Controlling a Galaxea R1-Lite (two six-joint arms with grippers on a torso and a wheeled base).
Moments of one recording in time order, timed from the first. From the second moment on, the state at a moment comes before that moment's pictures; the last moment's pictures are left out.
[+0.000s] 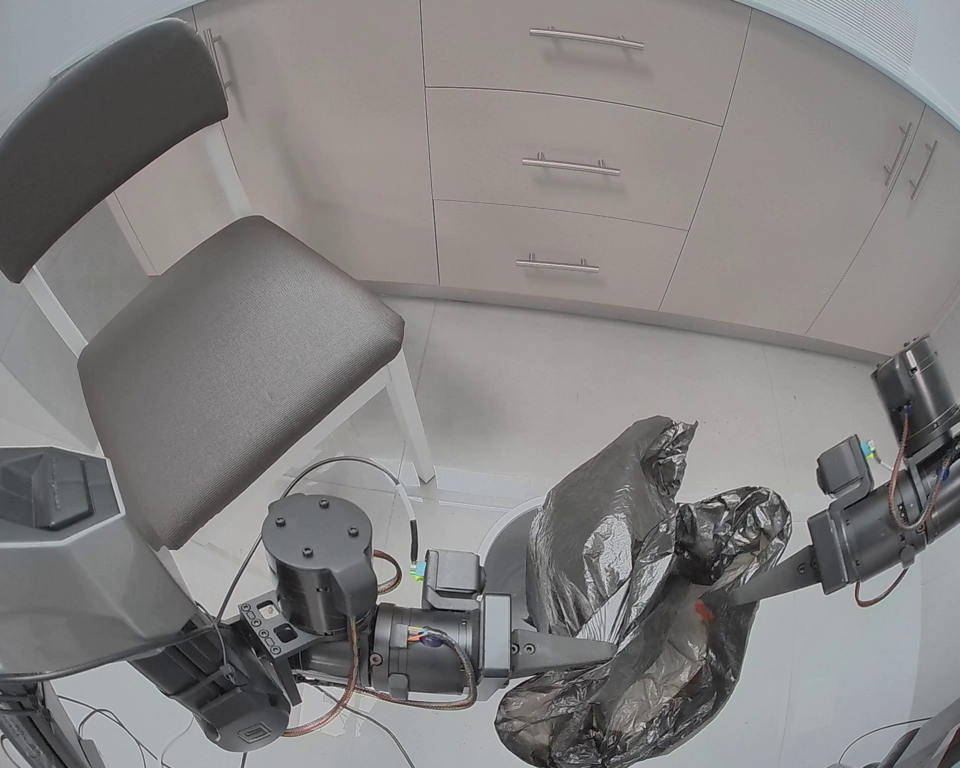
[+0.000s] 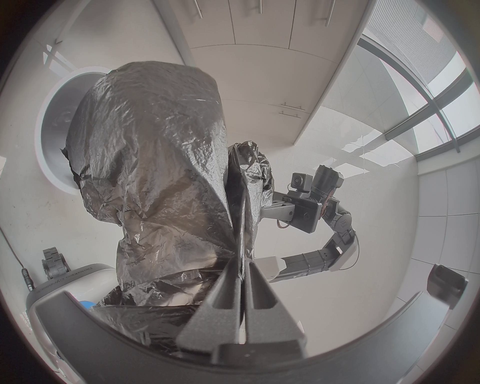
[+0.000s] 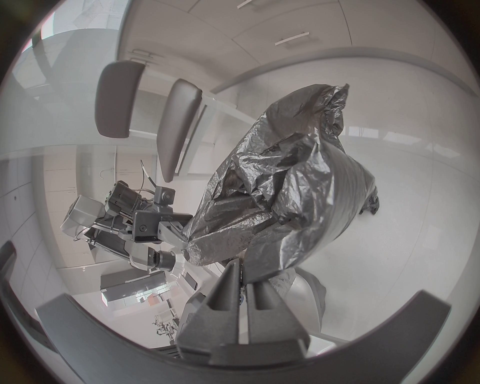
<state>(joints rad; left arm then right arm) -0.80 2.01 -0.51 -1.34 -0.80 -1.20 0.38 1.43 -0.93 0.43 0.53 0.30</state>
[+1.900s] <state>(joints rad) -0.68 2.17 -0.30 -1.53 -0.77 -1.16 0.40 1.74 -0.75 -0.24 0.49 0.58</state>
